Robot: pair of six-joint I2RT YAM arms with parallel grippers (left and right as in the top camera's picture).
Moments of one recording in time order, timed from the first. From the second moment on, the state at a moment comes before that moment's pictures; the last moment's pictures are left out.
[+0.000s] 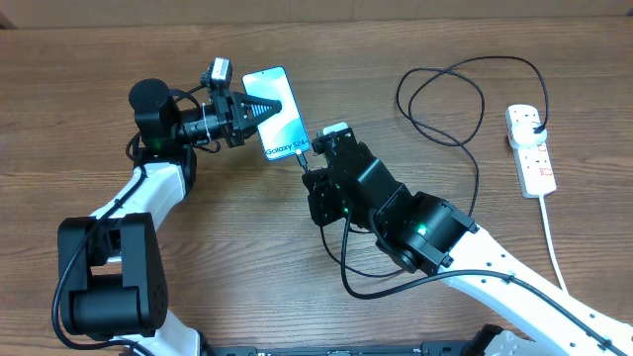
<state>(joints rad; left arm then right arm) 0.03 1.79 0.97 0.75 1.36 -1.42 0.84 1.35 1.15 -0.50 0.03 0.46</state>
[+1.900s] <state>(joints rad) 0.01 1.79 0.97 0.81 1.38 -1.52 0.84 1.35 1.15 -0.51 -0.05 0.56</state>
